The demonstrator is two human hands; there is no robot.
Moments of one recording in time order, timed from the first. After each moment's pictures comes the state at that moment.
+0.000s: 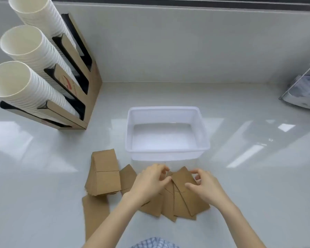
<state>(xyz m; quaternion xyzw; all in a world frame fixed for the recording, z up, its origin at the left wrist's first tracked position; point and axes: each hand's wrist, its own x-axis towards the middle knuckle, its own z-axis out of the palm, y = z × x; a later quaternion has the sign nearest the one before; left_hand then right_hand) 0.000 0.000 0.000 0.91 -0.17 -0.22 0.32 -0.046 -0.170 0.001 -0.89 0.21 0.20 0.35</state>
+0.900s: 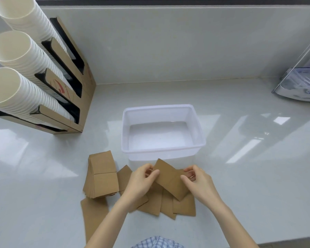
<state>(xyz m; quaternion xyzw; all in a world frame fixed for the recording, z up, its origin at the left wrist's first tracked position) 0.000 0.016 -0.015 0.84 -0.04 -0.22 0.49 -0.050 -0.159 -0.007 -0.88 0.20 0.10 0.41</state>
